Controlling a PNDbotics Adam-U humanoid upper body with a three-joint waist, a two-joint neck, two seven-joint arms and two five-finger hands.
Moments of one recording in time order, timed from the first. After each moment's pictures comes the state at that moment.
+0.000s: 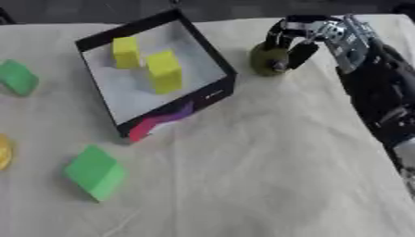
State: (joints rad) left arm -0.39 0.45 0.12 -1.92 0.26 -0.03 0.45; right arm -1.12 -0.66 0.13 -0.77 0.59 -0.34 0.60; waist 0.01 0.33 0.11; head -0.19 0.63
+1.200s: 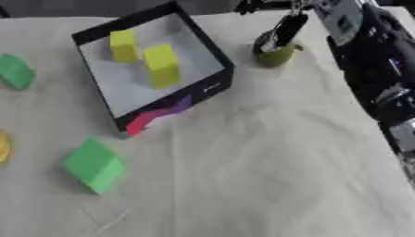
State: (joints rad) left arm -0.37 0.45 0.12 -1.92 0.26 -0.03 0.45; right arm -1.17 -0.66 0.15 -0.87 0.77 -0.49 0.70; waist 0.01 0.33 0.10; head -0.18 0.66
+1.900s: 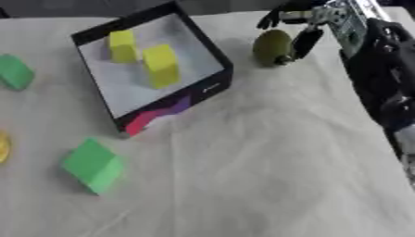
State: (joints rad) left arm -0.37 0.45 0.12 -1.92 0.26 -0.02 0.43; right arm -1.15 -0.66 0.09 -0.77 0.91 -0.51 0.62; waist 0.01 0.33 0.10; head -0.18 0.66
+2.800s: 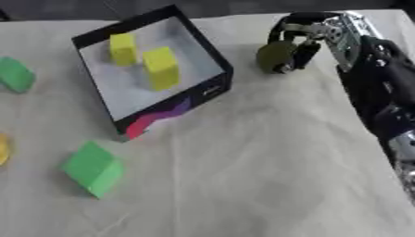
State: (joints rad) left arm -0.37 0.45 0.11 -1.92 0.26 -0.02 0.43; right arm -1.12 -0.65 0.08 -0.72 0.85 -0.45 0.50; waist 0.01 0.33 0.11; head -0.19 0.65
